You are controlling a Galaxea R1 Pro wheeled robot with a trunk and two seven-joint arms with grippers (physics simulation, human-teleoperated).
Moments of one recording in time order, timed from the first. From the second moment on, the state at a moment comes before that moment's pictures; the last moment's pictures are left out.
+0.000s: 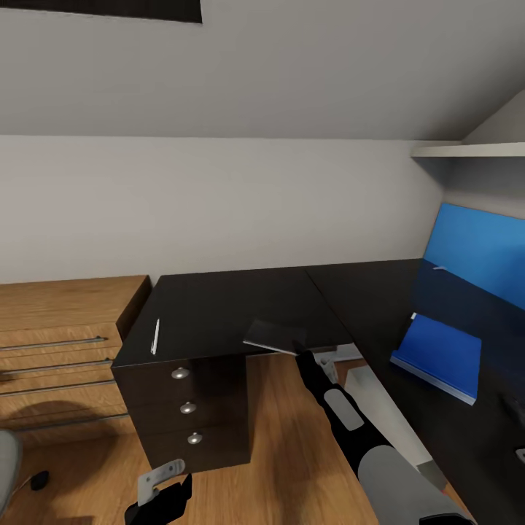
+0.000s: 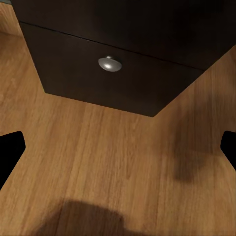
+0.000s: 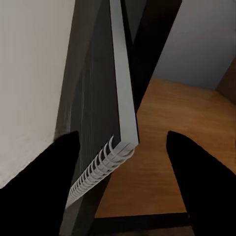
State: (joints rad) left arm 0.11 -0.03 -0.15 -1.45 0.43 0.36 0.40; right arm -0.69 0.14 0.05 -0.53 -1.18 0.05 0.19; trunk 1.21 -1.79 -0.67
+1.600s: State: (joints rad) left arm 0.11 -0.03 -0.15 -1.36 0.43 0.36 0.40; right arm -0.69 0.11 0.05 -0.62 -1.18 0.05 0.19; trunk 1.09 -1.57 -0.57
